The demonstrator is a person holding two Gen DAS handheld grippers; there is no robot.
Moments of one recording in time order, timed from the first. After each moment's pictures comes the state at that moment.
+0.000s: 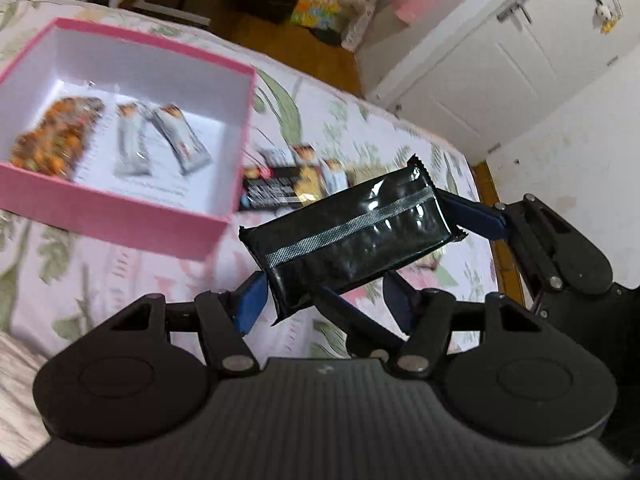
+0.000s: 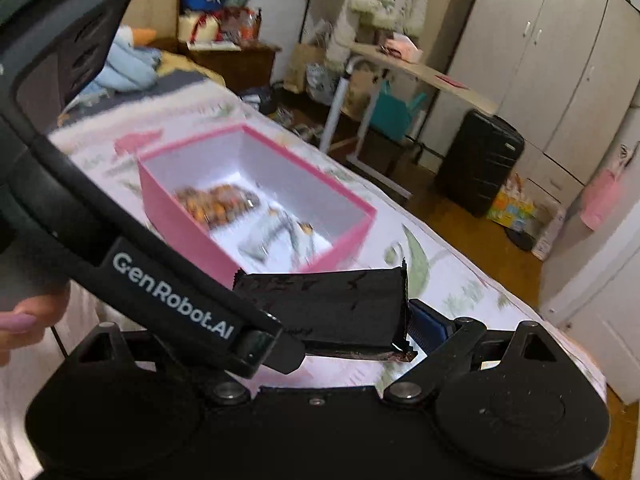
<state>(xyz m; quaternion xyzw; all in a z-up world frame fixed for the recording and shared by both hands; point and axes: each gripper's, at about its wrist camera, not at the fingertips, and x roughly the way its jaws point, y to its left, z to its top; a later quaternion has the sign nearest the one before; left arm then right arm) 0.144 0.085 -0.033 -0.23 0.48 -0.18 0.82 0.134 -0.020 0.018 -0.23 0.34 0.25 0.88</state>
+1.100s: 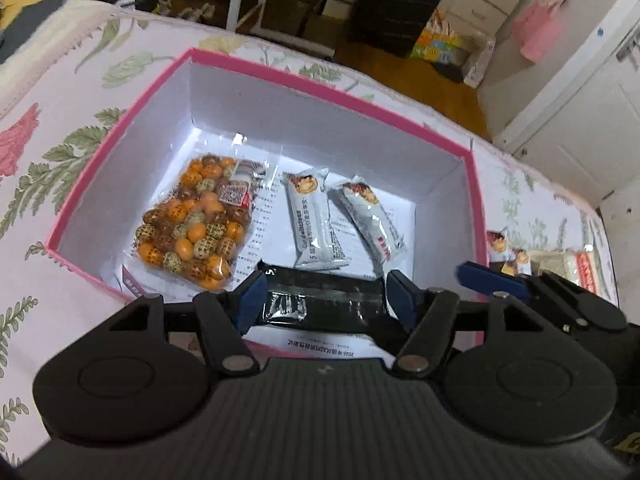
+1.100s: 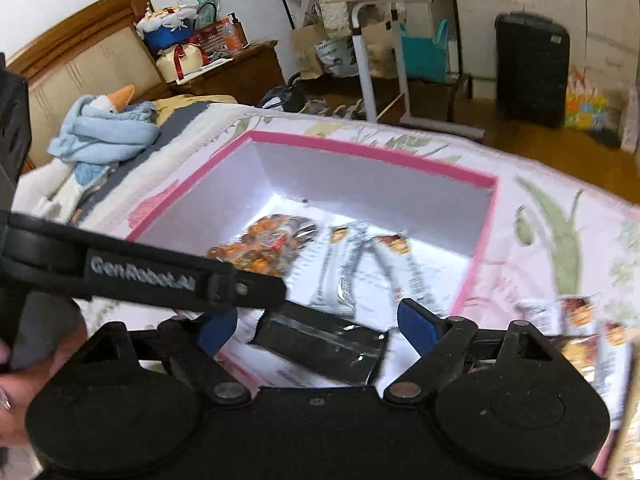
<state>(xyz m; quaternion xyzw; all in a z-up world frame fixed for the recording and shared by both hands) 0.236 0.185 -0.093 -0.18 0.48 -0.01 0.86 0.253 0.046 -0.081 -0.02 0.42 0.30 0.85</state>
